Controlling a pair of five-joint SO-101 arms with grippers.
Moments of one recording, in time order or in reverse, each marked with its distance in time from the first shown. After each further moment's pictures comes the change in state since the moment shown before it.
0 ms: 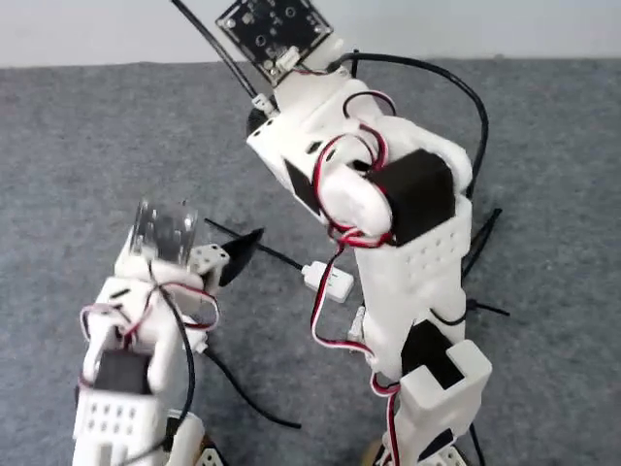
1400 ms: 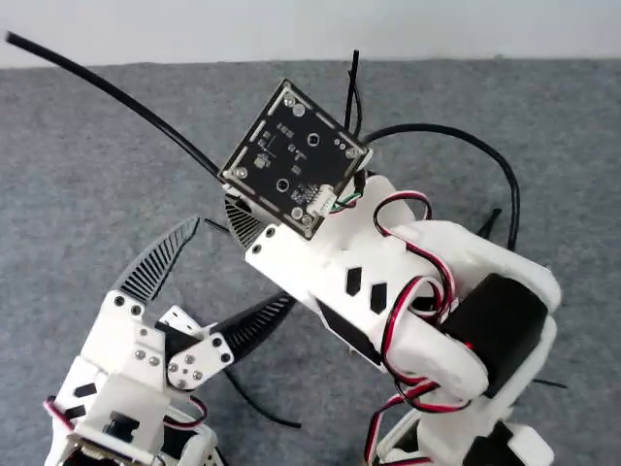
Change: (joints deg) left arm 21.2 -33.8 -5.6 -1.4 -8.7; right arm -13.8 -27.5 22.1 0.5 0.0
